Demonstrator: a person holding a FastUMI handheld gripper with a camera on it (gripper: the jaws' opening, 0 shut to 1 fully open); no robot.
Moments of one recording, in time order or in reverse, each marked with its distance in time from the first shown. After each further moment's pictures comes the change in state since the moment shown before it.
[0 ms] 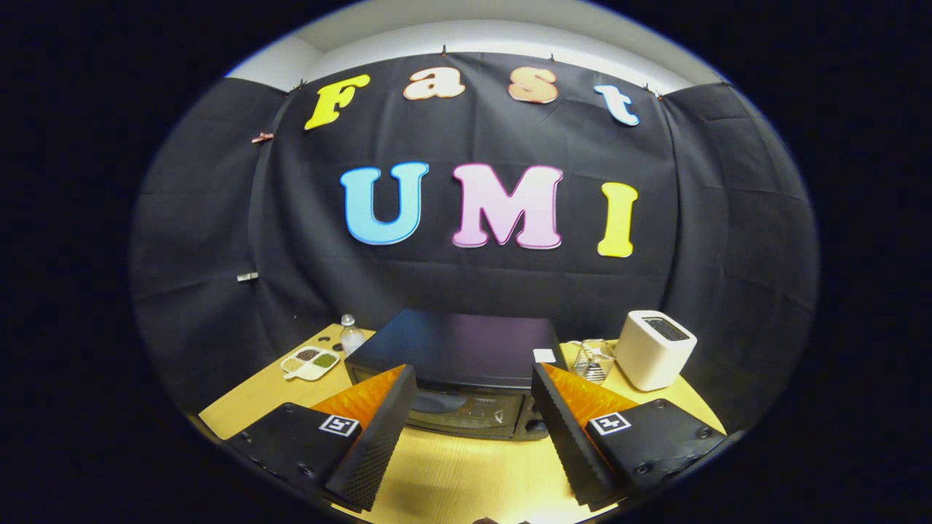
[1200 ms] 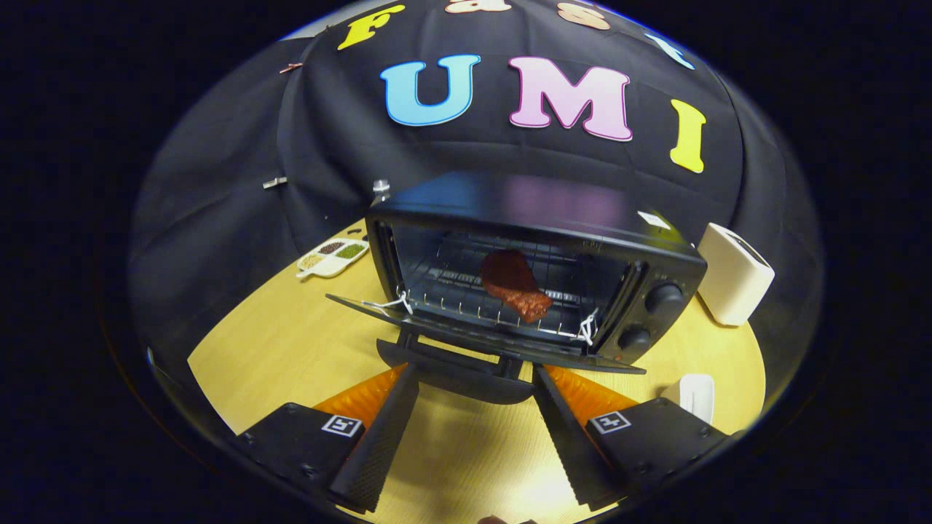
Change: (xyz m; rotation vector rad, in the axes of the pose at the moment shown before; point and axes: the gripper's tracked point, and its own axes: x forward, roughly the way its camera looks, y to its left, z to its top) arm 0.062 0.073 -0.188 -0.060 0.402 0.195
